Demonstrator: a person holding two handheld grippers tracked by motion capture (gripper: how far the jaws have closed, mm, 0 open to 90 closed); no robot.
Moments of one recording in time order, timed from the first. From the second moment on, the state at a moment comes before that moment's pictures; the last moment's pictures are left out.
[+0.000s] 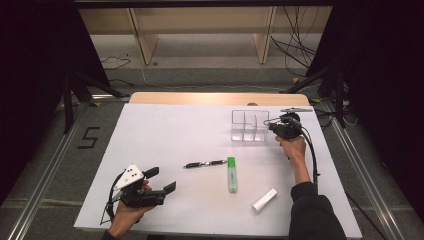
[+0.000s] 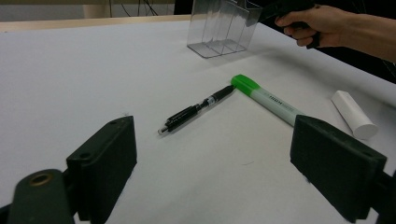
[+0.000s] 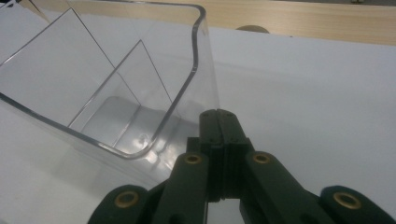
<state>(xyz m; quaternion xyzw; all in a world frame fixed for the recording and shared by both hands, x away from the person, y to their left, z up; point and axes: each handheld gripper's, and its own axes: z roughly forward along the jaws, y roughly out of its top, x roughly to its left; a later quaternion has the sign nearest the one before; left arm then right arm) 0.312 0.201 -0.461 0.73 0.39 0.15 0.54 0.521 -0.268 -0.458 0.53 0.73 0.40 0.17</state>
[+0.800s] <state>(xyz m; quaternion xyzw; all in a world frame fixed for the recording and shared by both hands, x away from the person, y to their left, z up) 0.312 0.202 -0.461 0.73 0.39 0.15 0.55 0.519 -0.199 -0.463 0.50 0.76 0.39 0.15</state>
